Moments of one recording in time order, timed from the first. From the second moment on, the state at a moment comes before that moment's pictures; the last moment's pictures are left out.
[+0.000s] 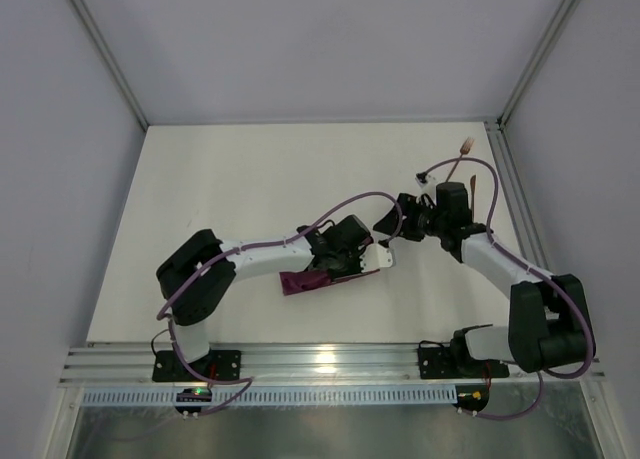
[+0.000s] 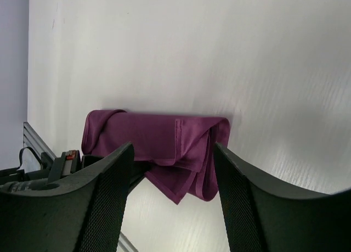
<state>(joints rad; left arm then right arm) -1.02 1.83 1.21 -0.40 0.07 0.49 0.17 1.29 0.62 0.01 -0.57 0.49</state>
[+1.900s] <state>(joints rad) -1.05 1.87 1.26 -0.43 0.06 0.45 0.31 1.43 0.52 0.12 -0.50 0.51</state>
